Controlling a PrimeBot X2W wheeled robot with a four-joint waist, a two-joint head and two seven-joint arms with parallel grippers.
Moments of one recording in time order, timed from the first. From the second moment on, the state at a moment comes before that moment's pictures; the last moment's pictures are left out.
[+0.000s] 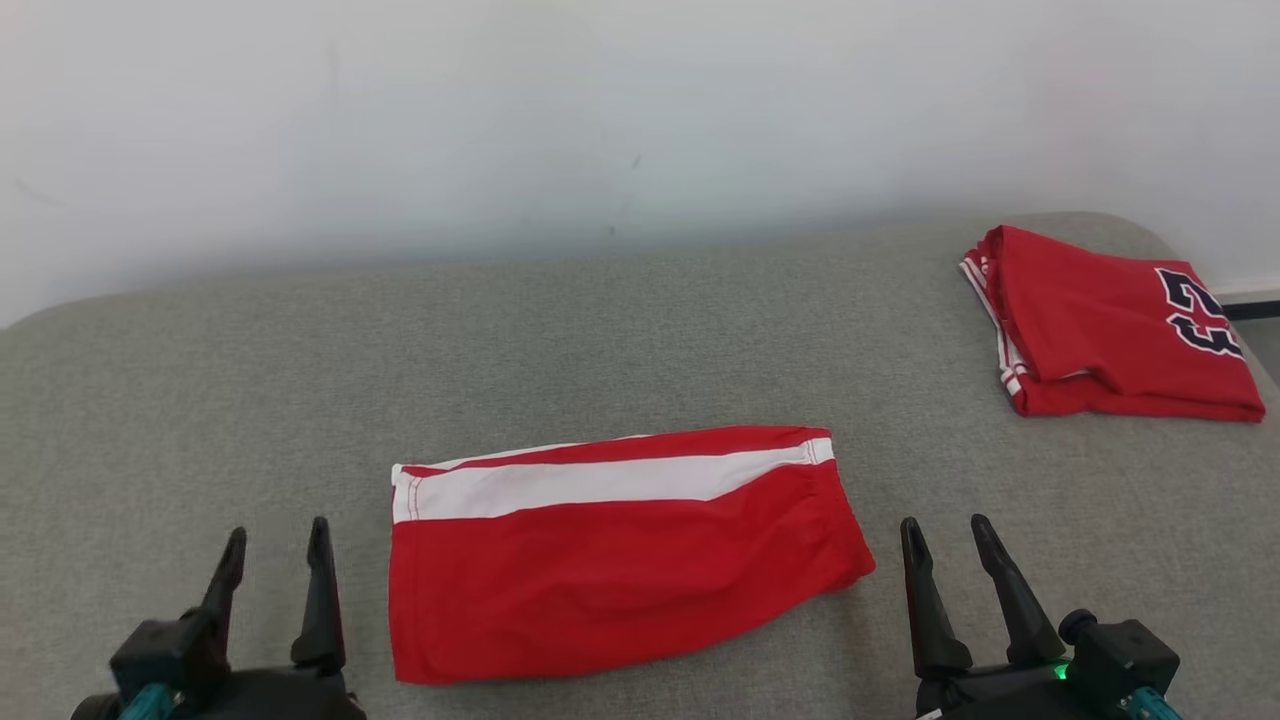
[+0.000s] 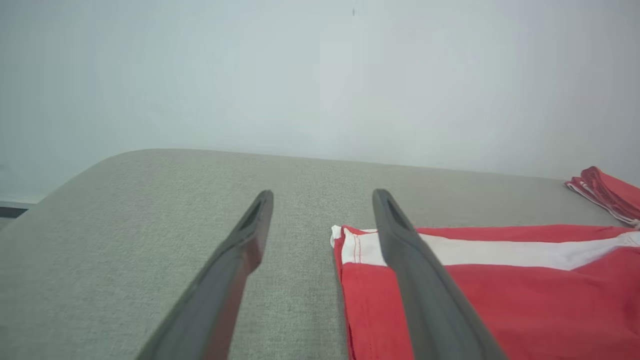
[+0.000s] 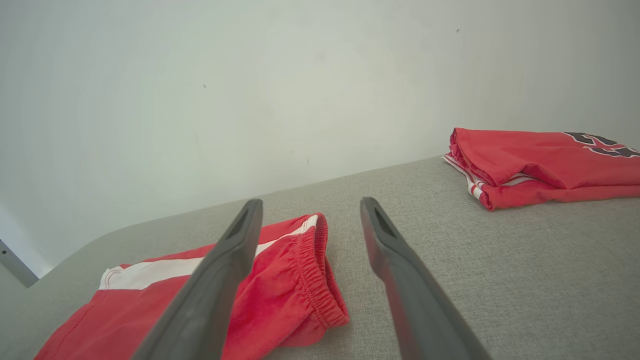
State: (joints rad) left arm -0.15 0.34 -0.28 0.25 -0.57 0.12 -0.26; right arm 0.02 -0.08 0.05 0.13 0.29 0.13 -0.26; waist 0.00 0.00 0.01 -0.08
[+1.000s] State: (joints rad) left arm 0.11 0.12 0.03 0.09 -0.17 -0.04 -0.26; right arm -0.13 -0.13 0.03 0.37 0.24 0.13 -0.25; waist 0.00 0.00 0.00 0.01
